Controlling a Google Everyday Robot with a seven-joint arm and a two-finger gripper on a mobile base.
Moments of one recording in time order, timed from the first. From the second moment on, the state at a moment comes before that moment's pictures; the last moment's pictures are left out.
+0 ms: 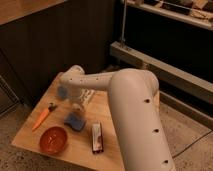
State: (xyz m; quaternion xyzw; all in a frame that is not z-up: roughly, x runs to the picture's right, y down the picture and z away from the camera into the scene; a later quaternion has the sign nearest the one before) arm -0.169 0.103 0.882 -0.26 -0.21 -0.53 0.77
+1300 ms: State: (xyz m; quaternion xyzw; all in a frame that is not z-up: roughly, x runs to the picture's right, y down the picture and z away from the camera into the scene) arm -0.172 0.118 0.889 -0.29 -0.20 -0.51 0.79
